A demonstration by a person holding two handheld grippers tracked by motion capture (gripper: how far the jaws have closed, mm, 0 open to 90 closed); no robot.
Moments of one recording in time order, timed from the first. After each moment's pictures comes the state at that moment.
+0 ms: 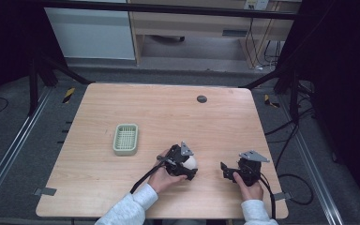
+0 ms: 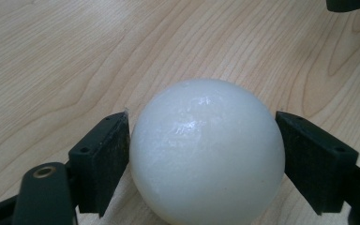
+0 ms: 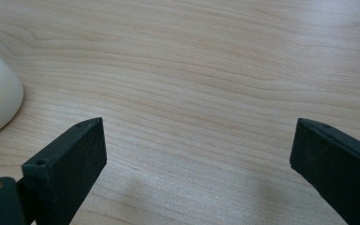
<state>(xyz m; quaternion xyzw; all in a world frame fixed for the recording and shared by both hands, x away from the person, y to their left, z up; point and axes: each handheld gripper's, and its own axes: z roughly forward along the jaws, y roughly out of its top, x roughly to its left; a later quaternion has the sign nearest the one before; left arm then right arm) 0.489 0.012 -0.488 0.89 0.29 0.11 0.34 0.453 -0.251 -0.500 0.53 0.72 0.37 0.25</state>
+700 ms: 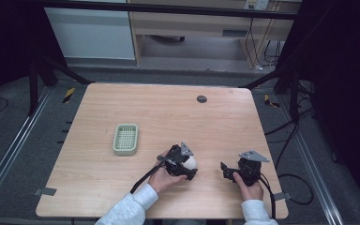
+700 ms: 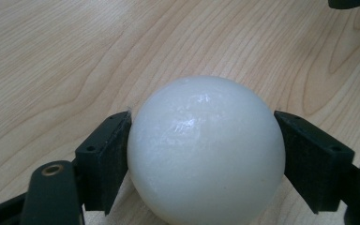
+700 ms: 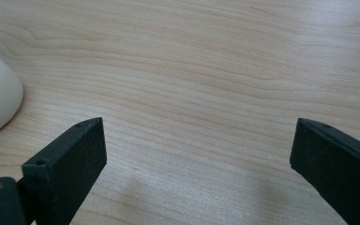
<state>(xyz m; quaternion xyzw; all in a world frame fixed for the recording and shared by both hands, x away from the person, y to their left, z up) 0.489 0.012 -0.488 0.89 0.29 0.11 0.34 0.453 -0.251 -0.500 0.53 0.72 0.37 0.25</state>
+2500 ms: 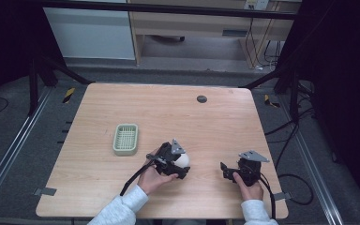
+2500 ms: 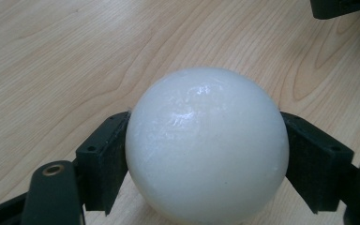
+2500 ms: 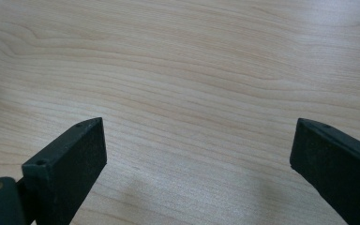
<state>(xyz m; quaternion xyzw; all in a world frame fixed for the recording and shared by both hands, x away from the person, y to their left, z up) 0.478 0.043 -0.458 0.89 0.29 0.12 0.34 0.453 -0.251 -0.500 0.53 0.72 0.37 0.25</state>
